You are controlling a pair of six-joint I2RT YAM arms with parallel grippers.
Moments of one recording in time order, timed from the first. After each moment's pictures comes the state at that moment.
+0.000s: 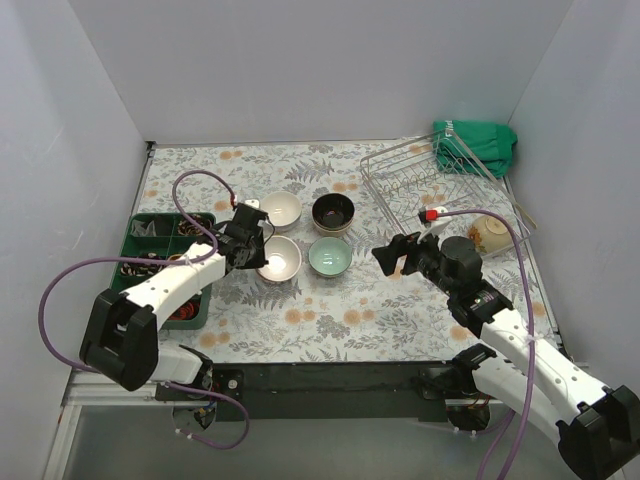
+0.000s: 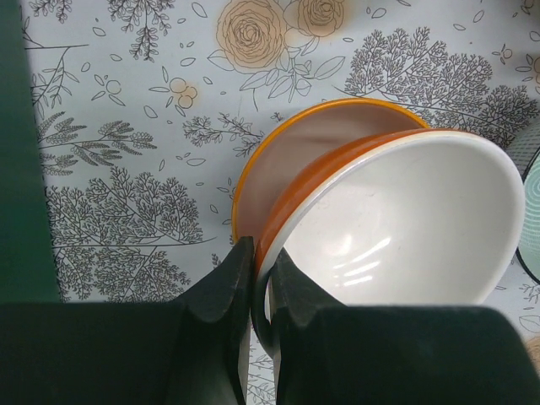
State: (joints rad) left arm -0.49 1.35 0.89 -0.52 -0.24 -0.48; right arm 0.54 0.78 0.48 0.08 -0.09 0.28
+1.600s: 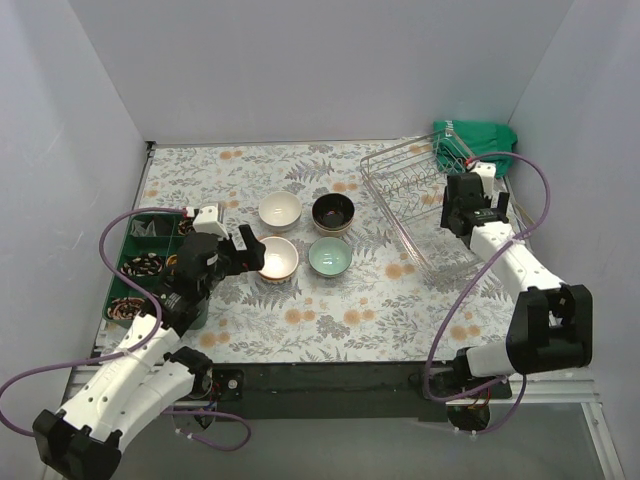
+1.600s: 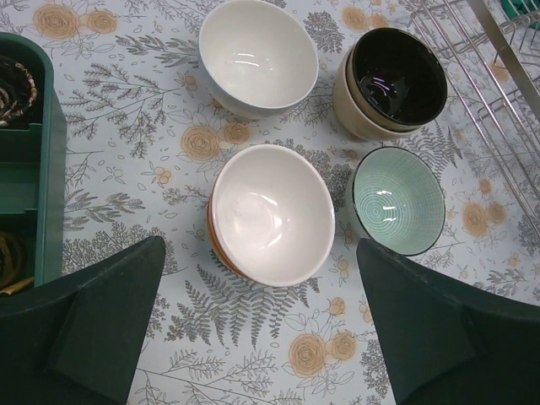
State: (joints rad) left arm -0.47 0.74 0.66 -0.34 -0.19 -0.44; right arm 0.19 1.37 0.98 -0.41 0.64 0.18
